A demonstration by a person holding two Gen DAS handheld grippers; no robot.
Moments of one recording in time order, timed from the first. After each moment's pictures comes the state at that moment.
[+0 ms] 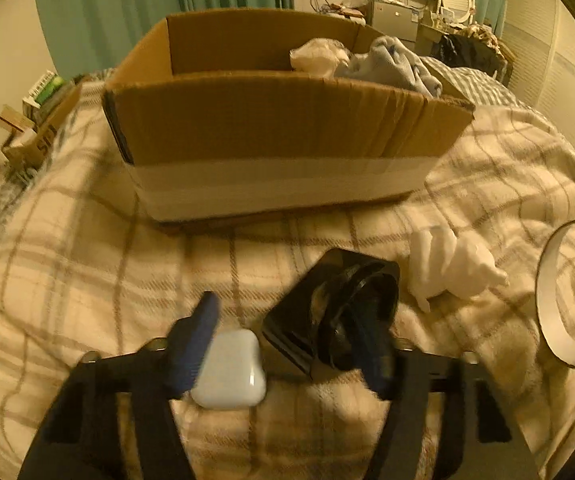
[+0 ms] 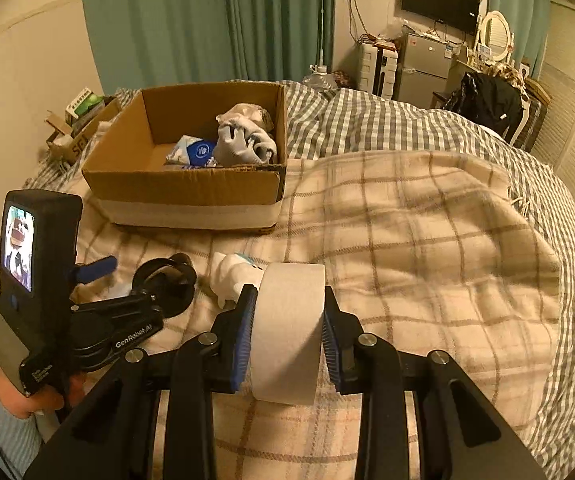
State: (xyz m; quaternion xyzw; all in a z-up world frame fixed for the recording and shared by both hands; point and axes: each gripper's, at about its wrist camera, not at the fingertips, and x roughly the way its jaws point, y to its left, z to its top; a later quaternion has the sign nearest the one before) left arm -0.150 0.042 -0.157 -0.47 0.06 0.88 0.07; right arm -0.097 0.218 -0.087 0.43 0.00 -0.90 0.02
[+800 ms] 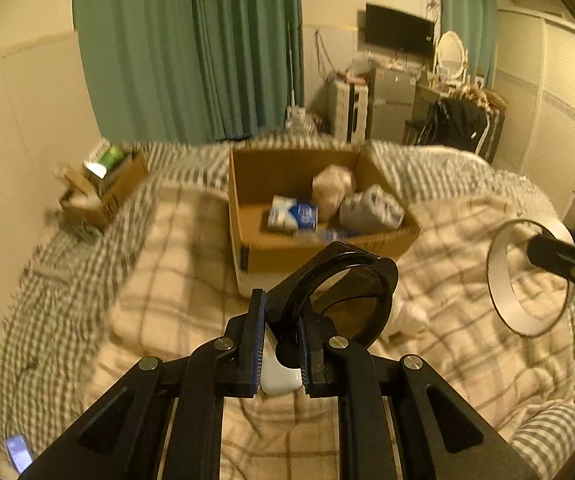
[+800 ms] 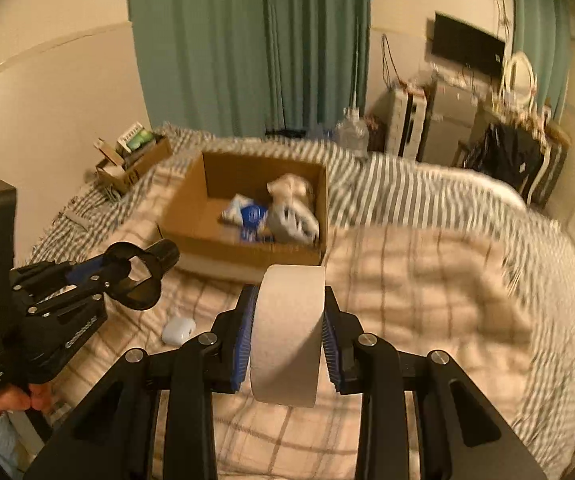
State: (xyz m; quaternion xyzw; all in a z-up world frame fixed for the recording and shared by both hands) left arm -0.089 0.005 -0.011 -0.36 0.05 0.93 0.06; right arm -0.069 0.198 0.013 0.36 0.03 -0.93 0.08
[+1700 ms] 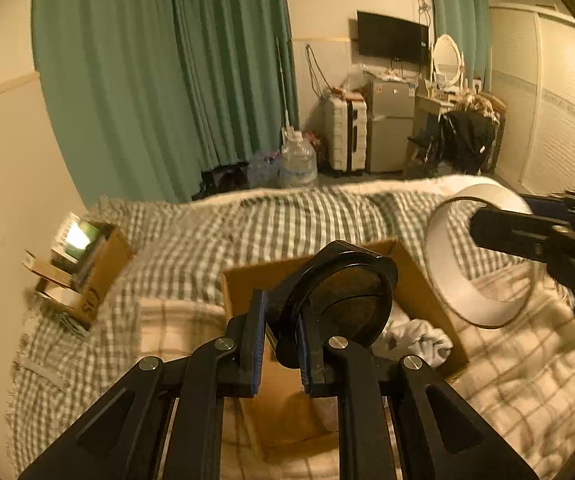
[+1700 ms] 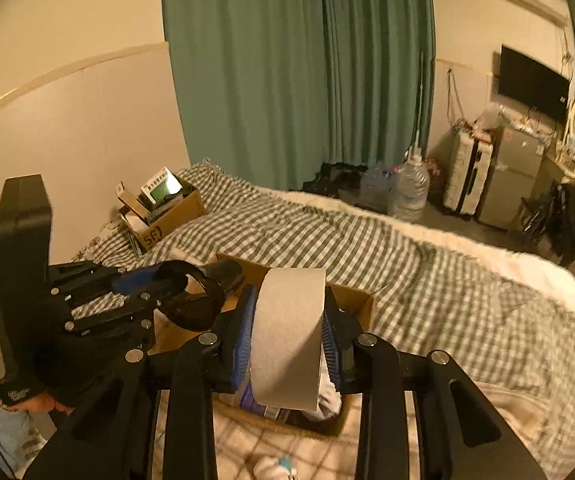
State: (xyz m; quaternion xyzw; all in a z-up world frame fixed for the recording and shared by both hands) left arm -0.256 0.025 0.006 -0.34 0.08 0.93 0.07; right arm -0.257 0.178 0.046 0.33 0.03 -0.92 0.20
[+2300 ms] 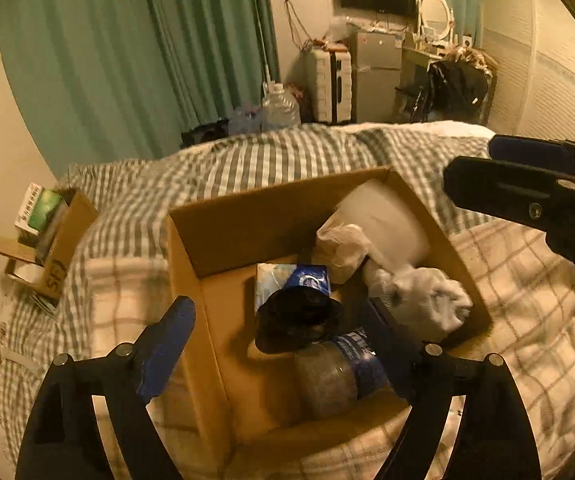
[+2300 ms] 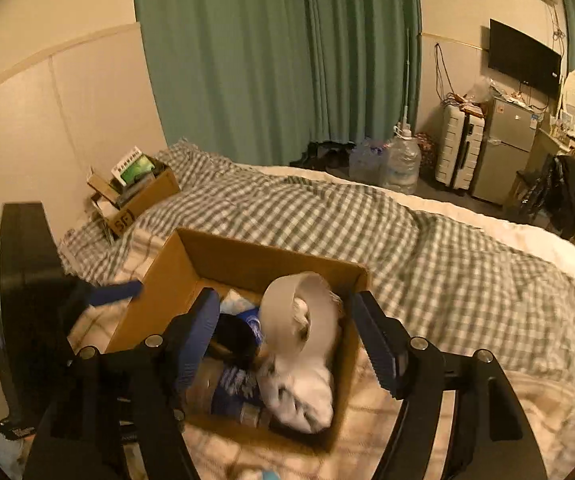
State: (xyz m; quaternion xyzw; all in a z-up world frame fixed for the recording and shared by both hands) left arm -0.265 0.045 -0.043 -0.41 0.11 0.90 0.09; right arm -0.280 0.185 0.003 0.36 0.03 -0.92 0.17
